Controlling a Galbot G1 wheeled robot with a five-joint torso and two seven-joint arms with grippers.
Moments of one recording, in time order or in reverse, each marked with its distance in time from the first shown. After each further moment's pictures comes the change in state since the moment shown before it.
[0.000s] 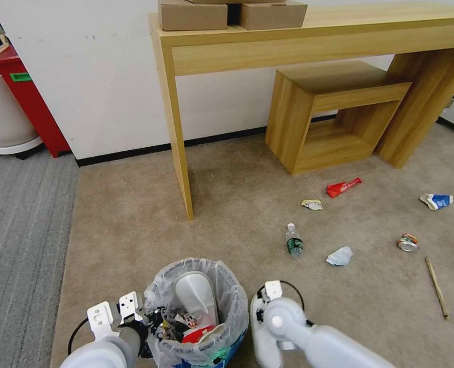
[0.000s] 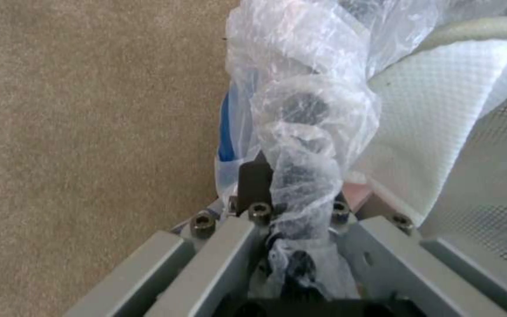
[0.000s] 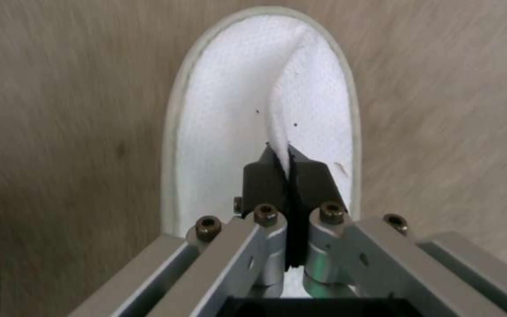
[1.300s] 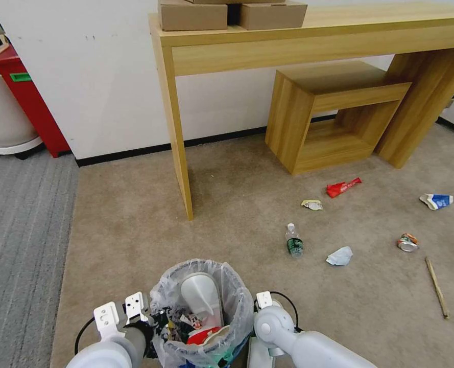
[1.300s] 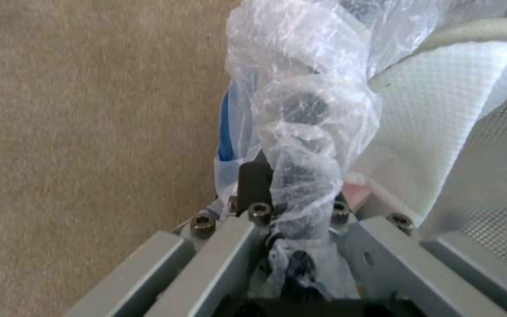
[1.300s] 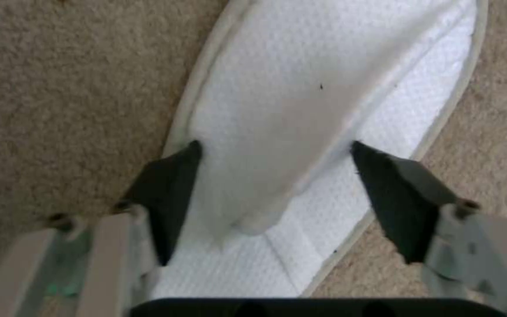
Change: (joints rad) left arm -0.021 -0.007 0.017 0.002 -0.002 0.002 0.009; right arm 0.008 0.131 -0.122 -0.248 -0.028 -0.046 -0.012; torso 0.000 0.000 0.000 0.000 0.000
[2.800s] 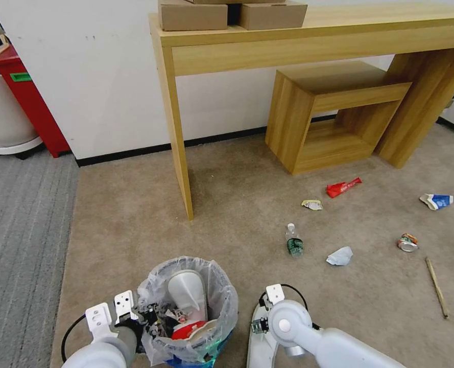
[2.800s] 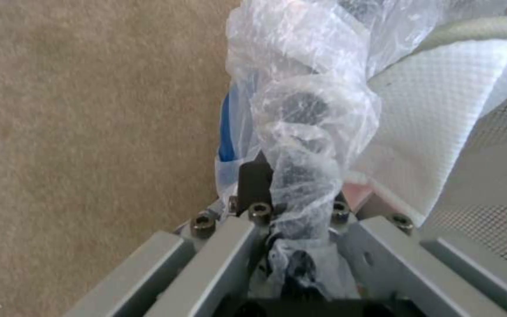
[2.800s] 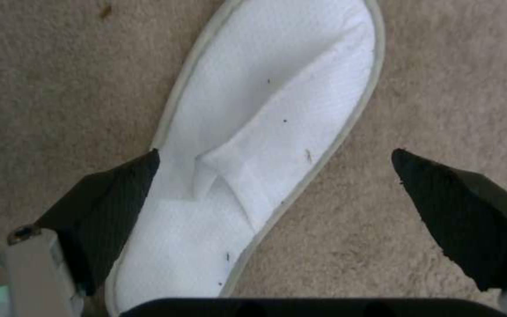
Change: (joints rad) left arm 0.036 -0.011 -0.027 0.017 0.104 0.005 0.047; right arm -0.001 -0.118 0.014 0.213 0.127 -0.044 0.098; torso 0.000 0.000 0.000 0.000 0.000
